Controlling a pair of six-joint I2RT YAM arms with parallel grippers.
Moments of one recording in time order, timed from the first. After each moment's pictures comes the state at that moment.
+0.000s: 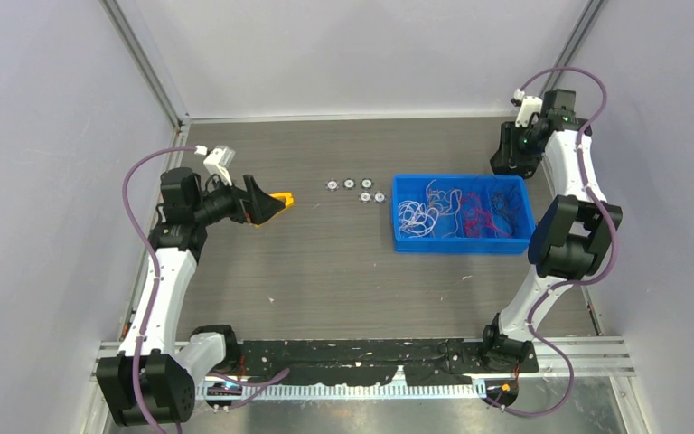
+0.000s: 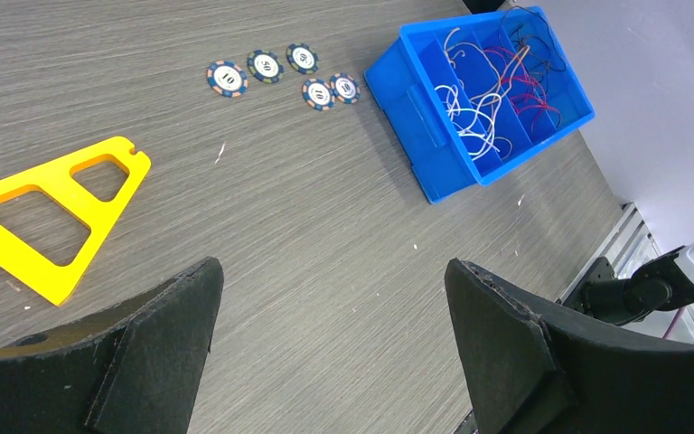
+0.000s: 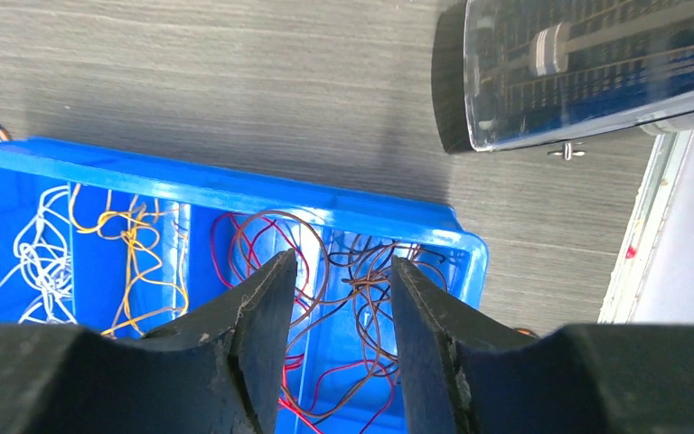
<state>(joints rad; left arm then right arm) 0.06 1.02 0.85 -0.29 0.79 -0.21 -0.25 1.88 1.71 -0.82 -0.28 -0.26</state>
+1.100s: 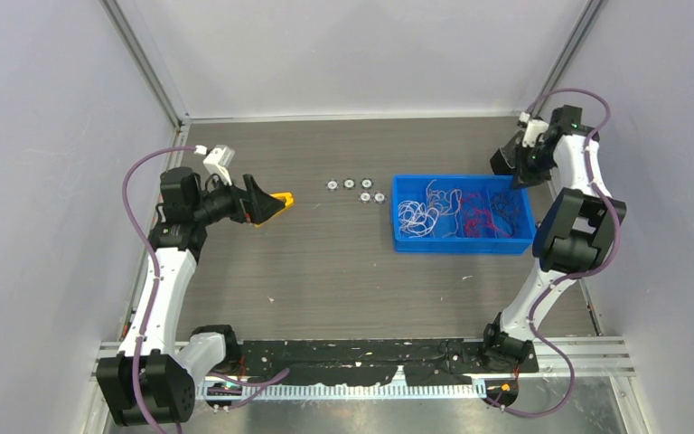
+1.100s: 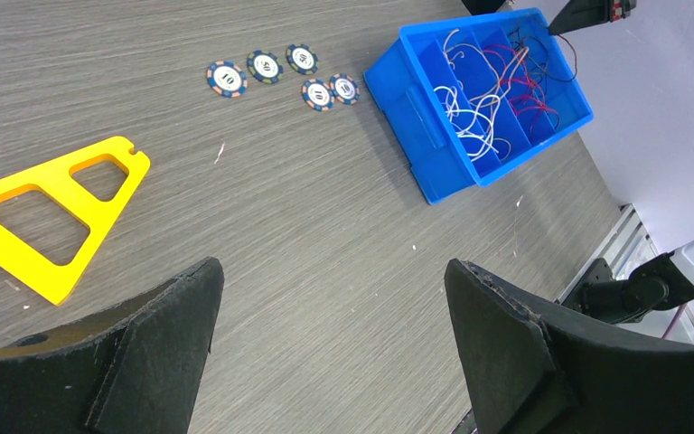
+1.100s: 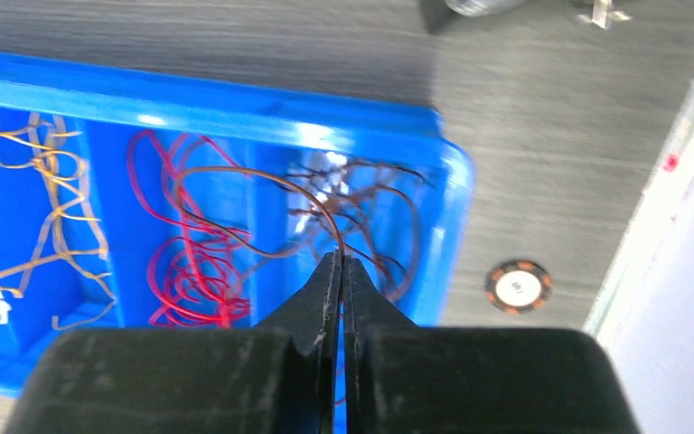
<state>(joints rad) 0.06 1.02 0.86 -0.30 0.79 -0.21 -0.31 1.92 1.68 -0.94 -0.28 -0.32</state>
